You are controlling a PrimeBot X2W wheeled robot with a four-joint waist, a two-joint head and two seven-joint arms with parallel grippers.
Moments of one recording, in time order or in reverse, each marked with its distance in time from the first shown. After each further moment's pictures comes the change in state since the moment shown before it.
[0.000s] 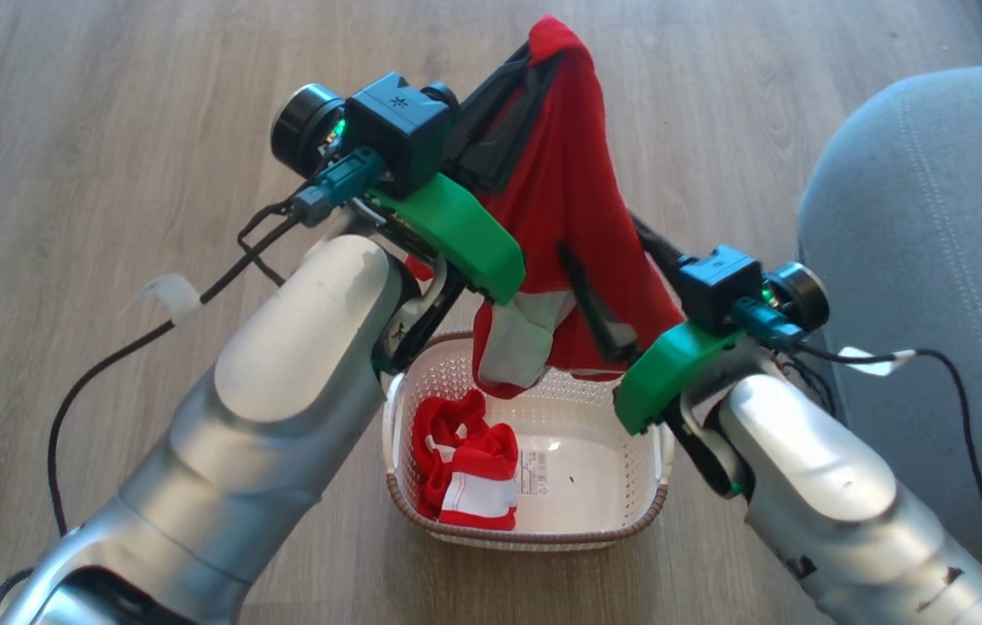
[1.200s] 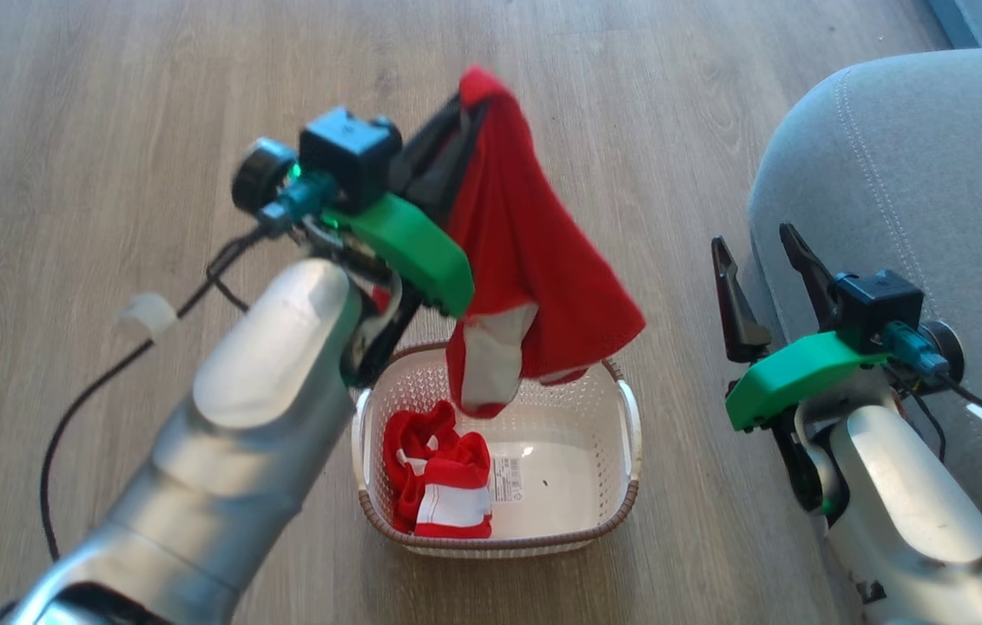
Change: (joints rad) left arm 0.056 0.003 0.070 0.124 0.007 -0.021 -0.014; right arm 0.181 0.006 -0.363 -0.024 -0.091 0.000 0.000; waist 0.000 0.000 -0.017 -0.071
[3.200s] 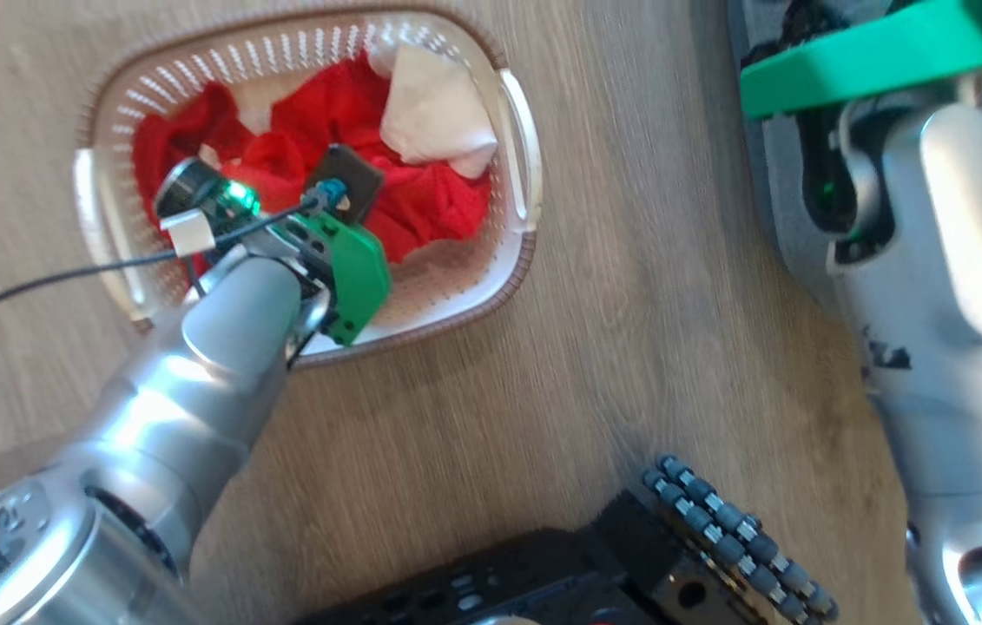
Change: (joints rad) left arm -0.280 -0.001 -0.468 0.719 -0.039 -0.029 0.021; right arm -0.483 0.071 -0.051 -0.174 -0.002 0.000 0.000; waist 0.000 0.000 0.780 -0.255
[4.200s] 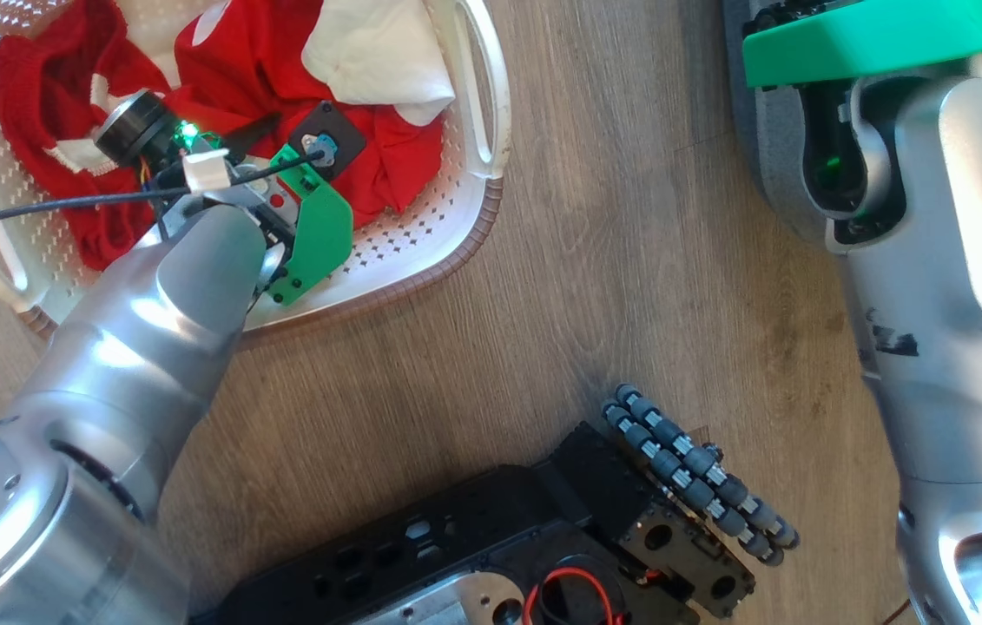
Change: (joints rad) left arm -0.092 0.024 -0.049 0.054 0.168 0.029 0.143; right arm -0.017 0.022 -0.005 -0.047 0.028 0.000 0.000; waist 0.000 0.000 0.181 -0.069
